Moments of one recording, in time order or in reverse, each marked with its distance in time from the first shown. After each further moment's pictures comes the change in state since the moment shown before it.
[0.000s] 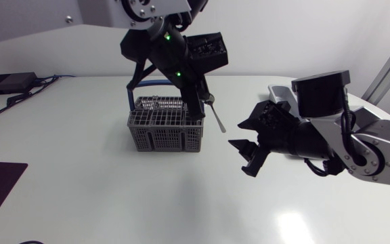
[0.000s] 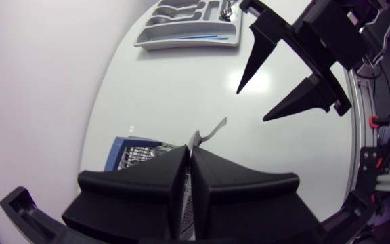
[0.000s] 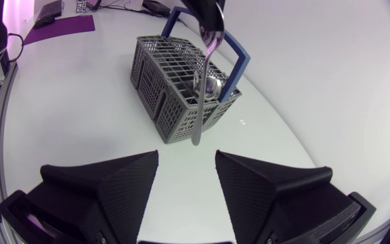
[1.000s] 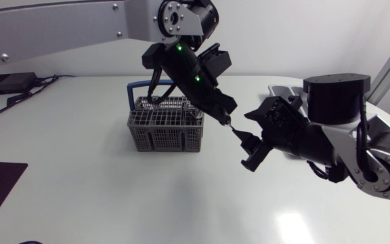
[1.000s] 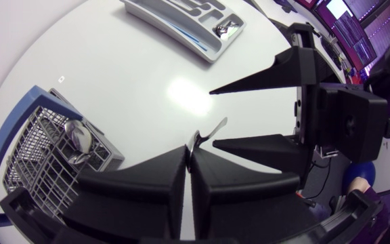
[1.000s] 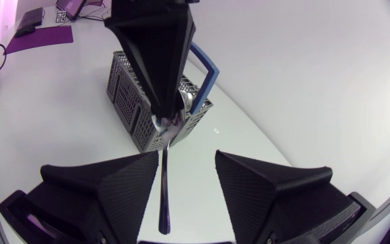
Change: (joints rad) left arm 0.027 0.177 0.132 -0.136 0.334 -0.540; right arm 0.039 -0.072 -0.059 0.129 0.131 0.037
